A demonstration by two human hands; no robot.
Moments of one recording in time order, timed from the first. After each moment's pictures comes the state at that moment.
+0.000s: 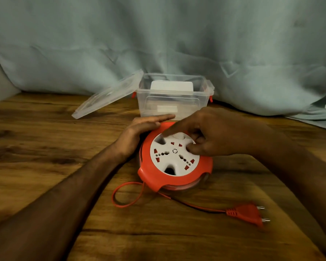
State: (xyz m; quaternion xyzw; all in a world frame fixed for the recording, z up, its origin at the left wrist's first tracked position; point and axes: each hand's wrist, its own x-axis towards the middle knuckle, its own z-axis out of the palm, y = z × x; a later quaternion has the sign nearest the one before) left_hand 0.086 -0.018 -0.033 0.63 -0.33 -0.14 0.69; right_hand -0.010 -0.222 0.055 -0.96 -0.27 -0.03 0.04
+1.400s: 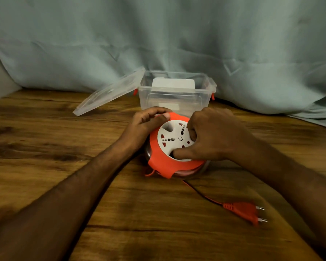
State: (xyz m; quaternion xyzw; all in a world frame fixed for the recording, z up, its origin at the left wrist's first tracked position) left_hand 0.080 -0.029 -0.031 0.65 -0.27 -0.05 0.71; right_hand -0.008 -0.208 0.028 -0.98 -0.13 -0.15 -0.03
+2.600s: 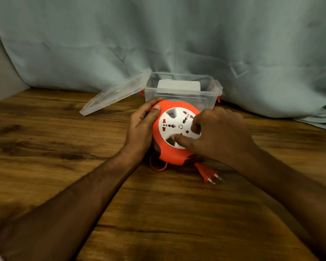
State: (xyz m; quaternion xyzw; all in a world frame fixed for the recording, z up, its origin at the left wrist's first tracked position) left_hand 0.077 -0.036 -0.034 0.60 -0.16 0.06 0.78; right_hand -0.007 -0.200 0.016 -0.96 -0.06 -0.29 -0.01
